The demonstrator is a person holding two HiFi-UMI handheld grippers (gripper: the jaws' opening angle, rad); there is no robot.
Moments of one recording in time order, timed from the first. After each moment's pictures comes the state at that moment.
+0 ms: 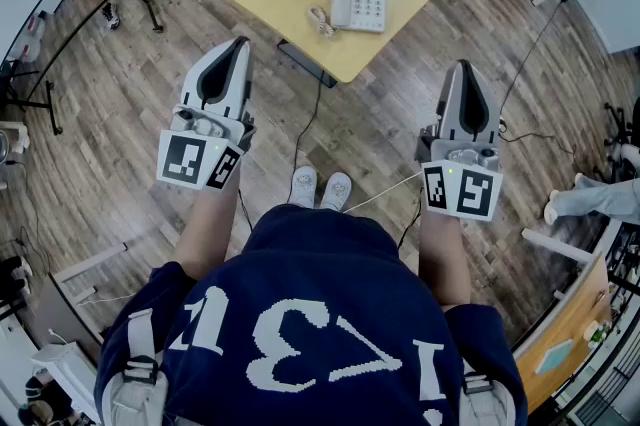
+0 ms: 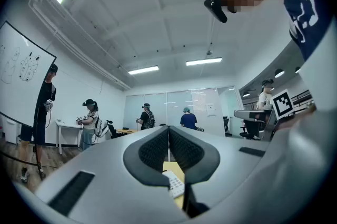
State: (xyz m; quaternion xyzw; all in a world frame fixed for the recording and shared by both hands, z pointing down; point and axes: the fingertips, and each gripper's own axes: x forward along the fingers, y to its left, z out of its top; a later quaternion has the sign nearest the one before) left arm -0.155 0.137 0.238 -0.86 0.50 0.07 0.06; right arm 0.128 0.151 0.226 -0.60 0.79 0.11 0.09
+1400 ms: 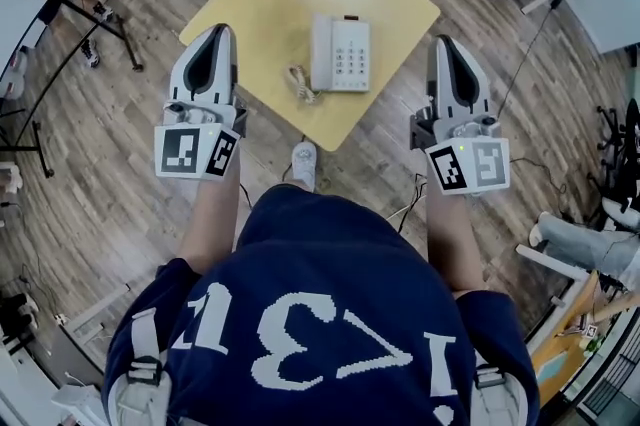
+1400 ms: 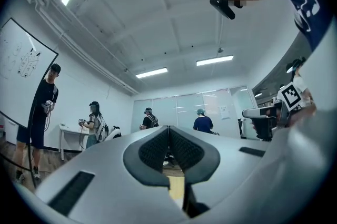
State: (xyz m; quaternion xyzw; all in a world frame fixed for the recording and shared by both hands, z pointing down) left arm -0.155 -0.072 0.240 -0.84 0.54 0.09 0.07; right arm 0.122 -0.054 0.230 -0.53 0.84 0.04 0.11
